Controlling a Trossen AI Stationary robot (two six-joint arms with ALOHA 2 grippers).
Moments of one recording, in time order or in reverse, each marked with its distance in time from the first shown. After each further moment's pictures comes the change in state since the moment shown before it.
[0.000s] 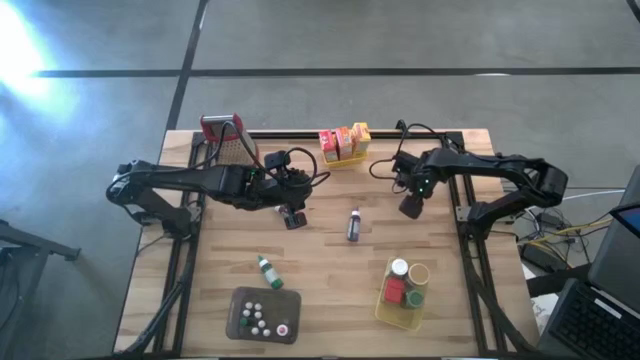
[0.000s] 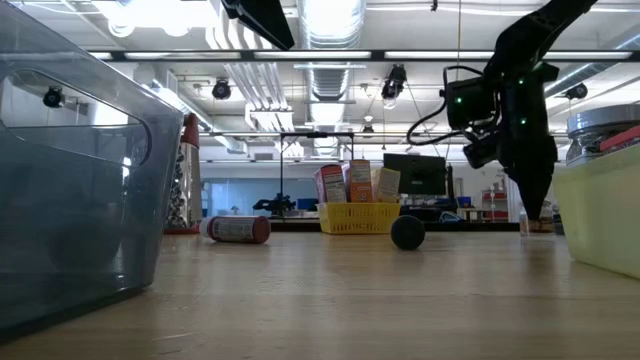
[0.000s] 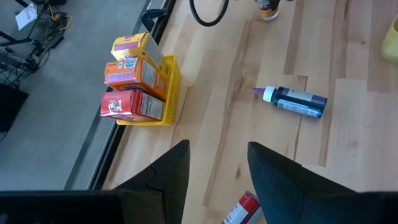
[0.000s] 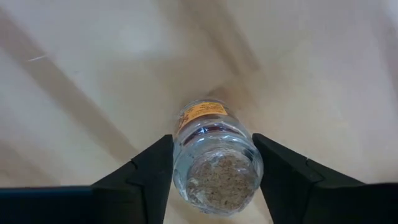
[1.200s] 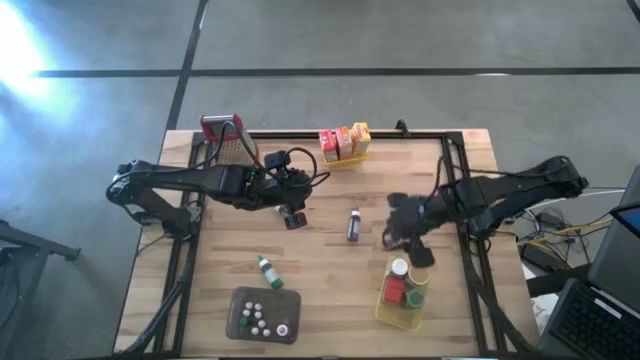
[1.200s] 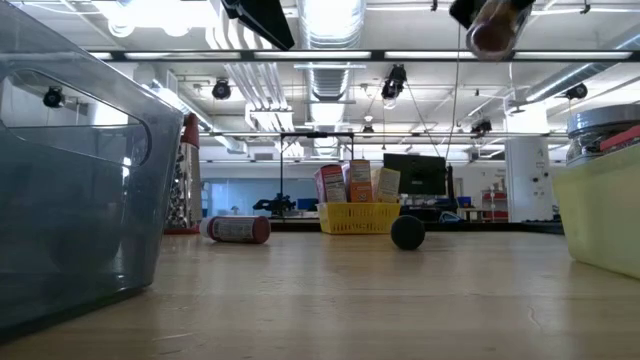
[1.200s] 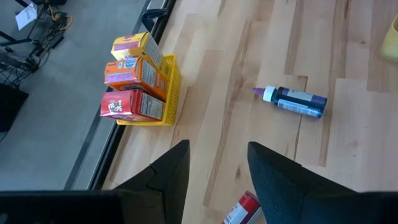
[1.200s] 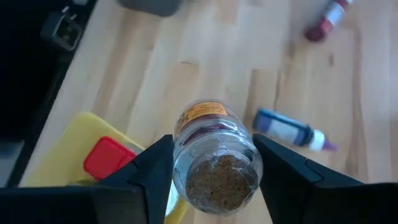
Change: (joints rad) left arm 0.000 0.000 0.000 -0.001 0.000 0.000; right arm 0.756 -0.198 0.383 0.073 -0.051 -0.043
